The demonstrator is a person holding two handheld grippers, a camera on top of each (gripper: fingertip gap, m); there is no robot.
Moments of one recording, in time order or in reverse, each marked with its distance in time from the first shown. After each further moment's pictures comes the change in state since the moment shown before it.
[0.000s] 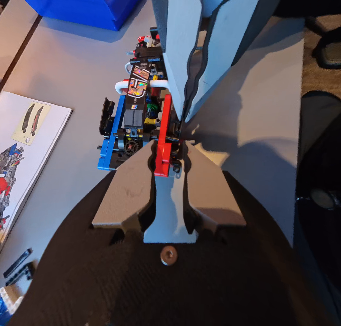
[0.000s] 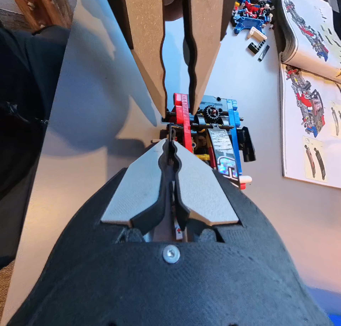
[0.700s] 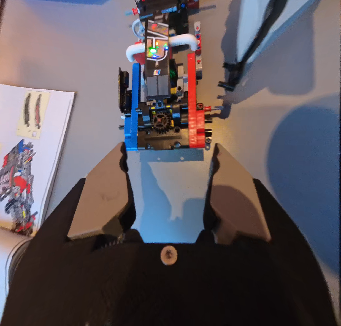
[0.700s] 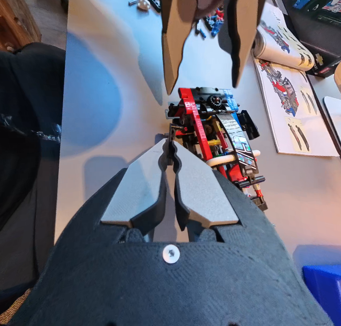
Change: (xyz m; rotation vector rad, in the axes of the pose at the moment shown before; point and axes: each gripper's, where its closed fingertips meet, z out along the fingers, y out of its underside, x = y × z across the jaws) left arm -0.035 0.032 -0.005 -0.122 0.081 0.107; right arm -0.021 0.005 -0.017 0.053 0.179 0.081
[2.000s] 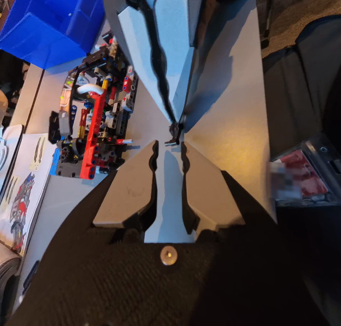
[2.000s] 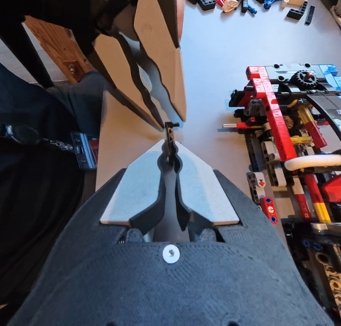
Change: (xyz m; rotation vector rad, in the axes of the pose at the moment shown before) left arm 0.095 -0.011 0.019 0.162 -0.178 0.211; right arm -0.047 0.004 0.033 0.043 -0.235 0.219
